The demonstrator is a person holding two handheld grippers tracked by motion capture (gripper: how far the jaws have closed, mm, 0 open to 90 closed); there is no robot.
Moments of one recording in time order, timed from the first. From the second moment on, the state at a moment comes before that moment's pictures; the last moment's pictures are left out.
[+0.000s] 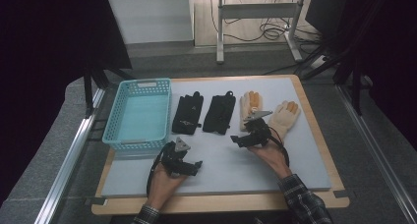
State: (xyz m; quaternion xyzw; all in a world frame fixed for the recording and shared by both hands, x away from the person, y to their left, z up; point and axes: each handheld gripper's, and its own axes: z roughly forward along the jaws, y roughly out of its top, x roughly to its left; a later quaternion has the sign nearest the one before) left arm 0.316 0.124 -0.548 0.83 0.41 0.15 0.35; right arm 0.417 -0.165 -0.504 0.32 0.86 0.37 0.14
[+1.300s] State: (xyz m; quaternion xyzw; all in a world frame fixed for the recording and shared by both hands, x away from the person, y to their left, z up) left arm 0.316 0.124 -0.548 0.83 0.41 0.15 0.35; right arm 0.529 -0.107 -0.517 0.38 0.84 0.35 0.15
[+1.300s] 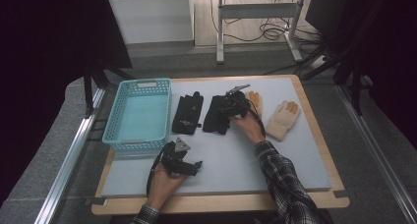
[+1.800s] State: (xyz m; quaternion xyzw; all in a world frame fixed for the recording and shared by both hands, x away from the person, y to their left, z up) left arm 0.316 0.124 -0.549 0.83 0.41 0.15 0.35; right arm 0.535 -0.100 -0.523 0.39 0.85 0.35 0.10
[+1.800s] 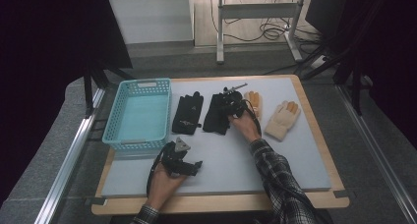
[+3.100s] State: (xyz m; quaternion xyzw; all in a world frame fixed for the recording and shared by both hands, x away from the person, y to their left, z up) left arm 0.316 0.124 -0.549 0.83 0.41 0.15 0.35; right arm 0.368 -0.129 -0.479 0.28 0.88 0.37 0.08
